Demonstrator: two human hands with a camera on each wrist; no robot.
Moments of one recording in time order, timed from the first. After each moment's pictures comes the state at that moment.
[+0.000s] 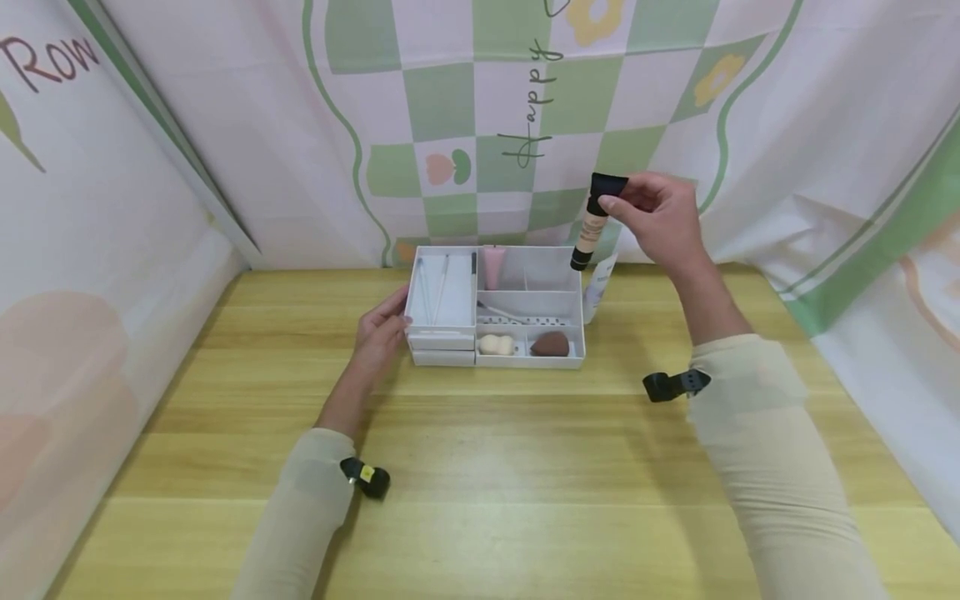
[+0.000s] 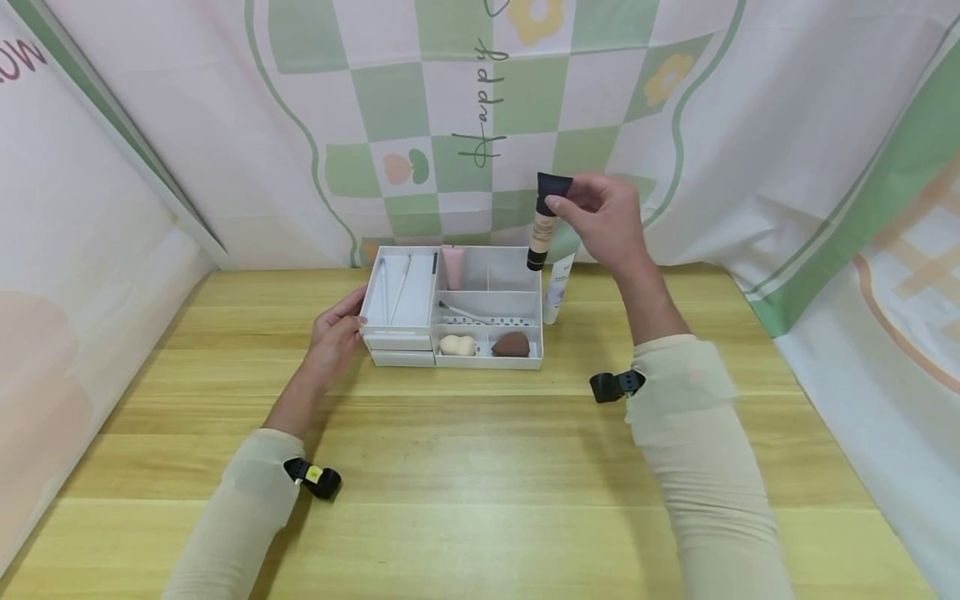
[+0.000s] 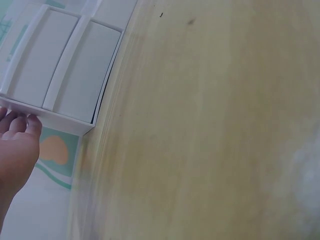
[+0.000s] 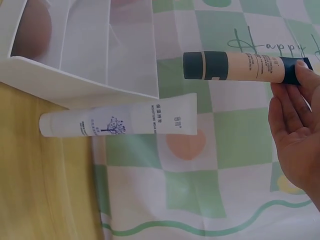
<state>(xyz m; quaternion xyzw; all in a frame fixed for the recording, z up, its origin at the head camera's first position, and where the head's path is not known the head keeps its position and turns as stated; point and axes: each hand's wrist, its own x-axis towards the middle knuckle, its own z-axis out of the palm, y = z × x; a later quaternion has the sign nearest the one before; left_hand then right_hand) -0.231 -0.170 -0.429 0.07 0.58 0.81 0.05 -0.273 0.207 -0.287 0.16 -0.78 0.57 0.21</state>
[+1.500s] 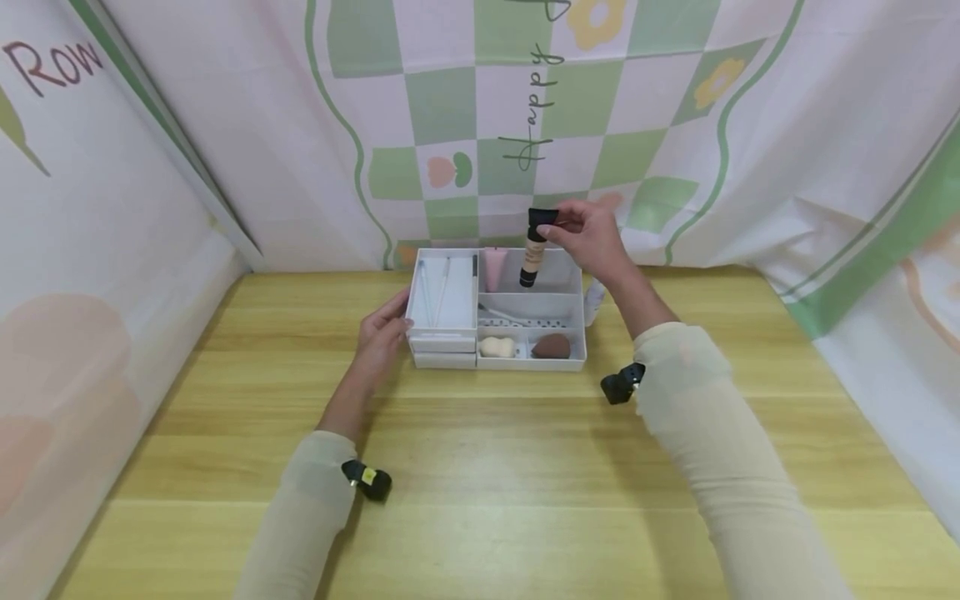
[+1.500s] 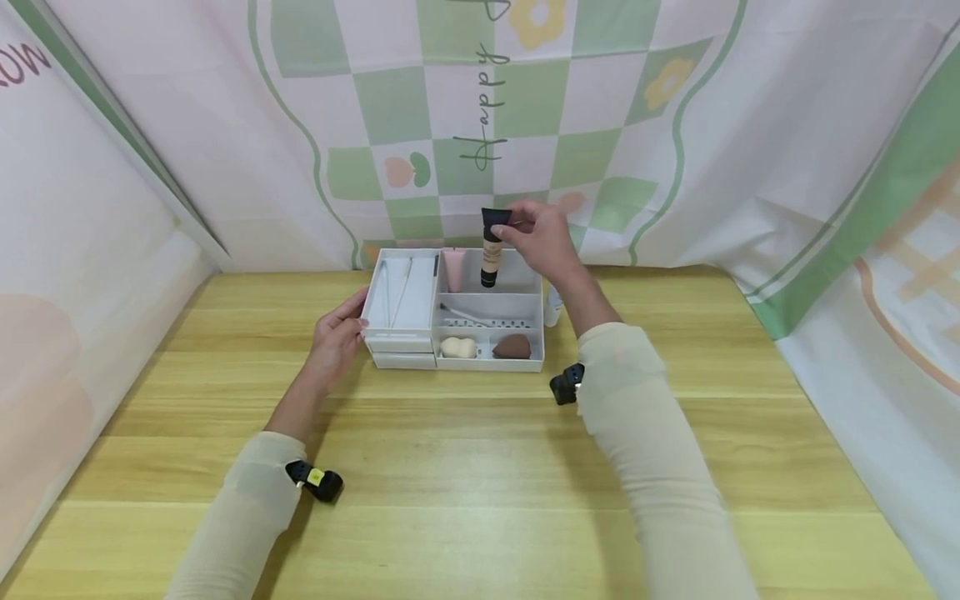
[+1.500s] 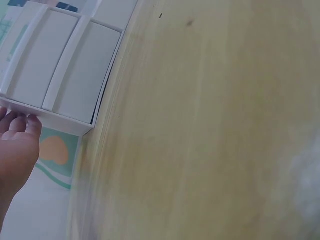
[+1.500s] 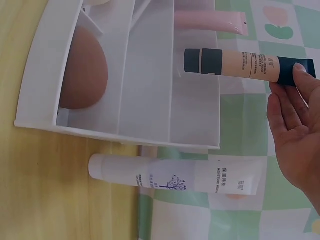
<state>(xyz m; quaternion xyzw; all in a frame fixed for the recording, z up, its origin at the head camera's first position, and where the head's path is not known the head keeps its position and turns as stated) -0.231 -0.168 -0.430 0.07 0.58 0.81 0.03 -0.302 0.151 -0.322 0.11 -0.84 0.52 0.09</state>
